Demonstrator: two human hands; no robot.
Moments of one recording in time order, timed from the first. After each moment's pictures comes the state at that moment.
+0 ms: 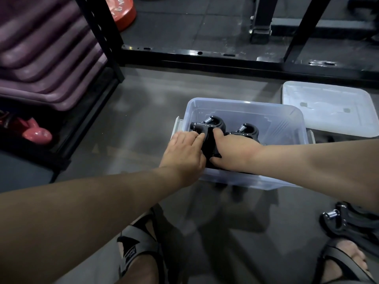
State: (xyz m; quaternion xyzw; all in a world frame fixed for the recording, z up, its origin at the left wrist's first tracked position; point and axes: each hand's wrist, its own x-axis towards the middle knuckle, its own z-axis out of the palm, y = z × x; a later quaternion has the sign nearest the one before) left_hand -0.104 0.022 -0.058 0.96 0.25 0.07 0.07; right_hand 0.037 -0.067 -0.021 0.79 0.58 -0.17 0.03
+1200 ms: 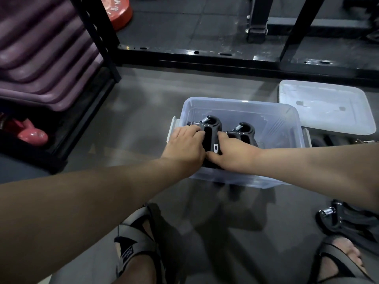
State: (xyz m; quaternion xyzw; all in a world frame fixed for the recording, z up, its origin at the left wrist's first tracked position) left_hand -0.083 0.032 -0.061 0.96 0.24 0.10 0.07; right_hand 0.037 -0.076 -0.024 0.82 0.48 -0.29 -0.09
